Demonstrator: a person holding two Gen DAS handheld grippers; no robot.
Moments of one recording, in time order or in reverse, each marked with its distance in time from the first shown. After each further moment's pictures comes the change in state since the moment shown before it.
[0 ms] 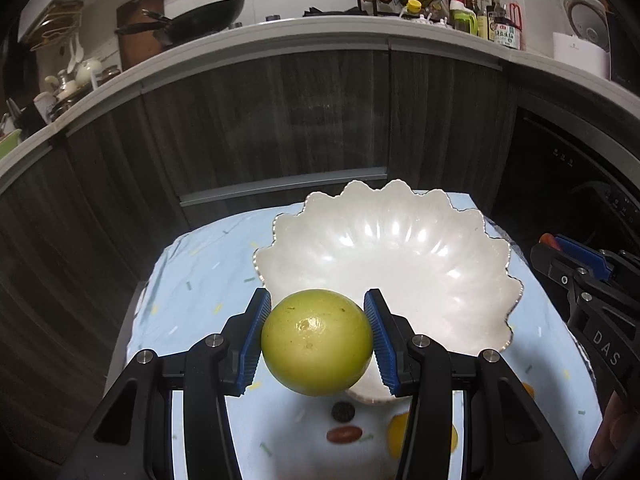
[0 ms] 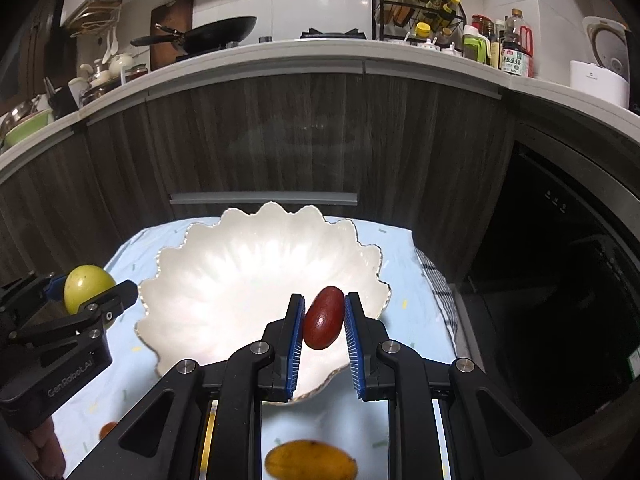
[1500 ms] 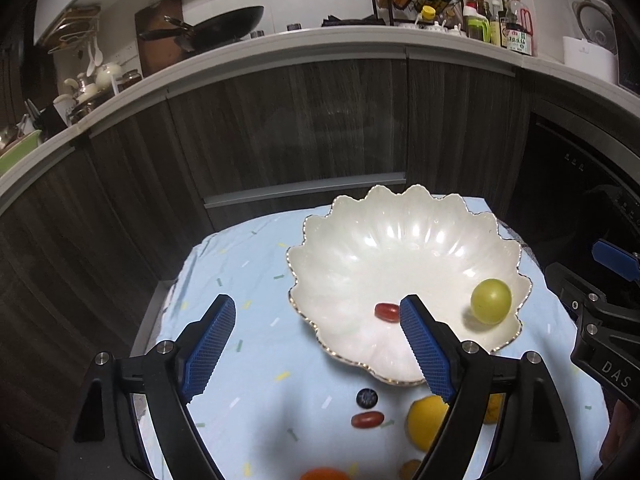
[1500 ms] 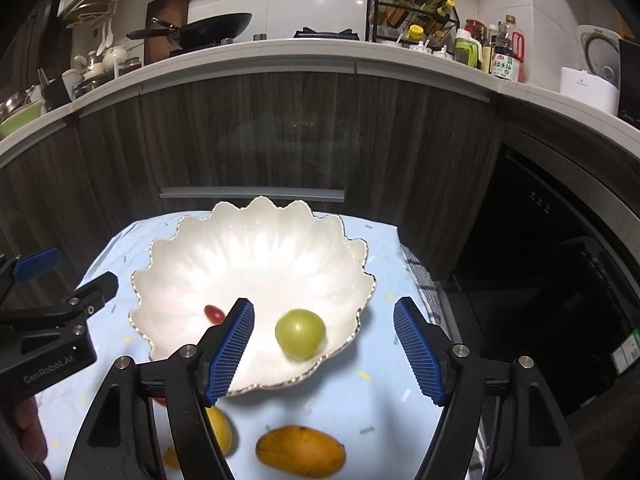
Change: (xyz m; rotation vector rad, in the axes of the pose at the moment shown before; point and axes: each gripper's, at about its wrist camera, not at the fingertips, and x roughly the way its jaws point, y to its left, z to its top) left arm -0.032 0.016 -0.008 -0.013 -0.023 0.073; right arm -0.027 0.004 -0.008 -0.014 -0.009 -0.061
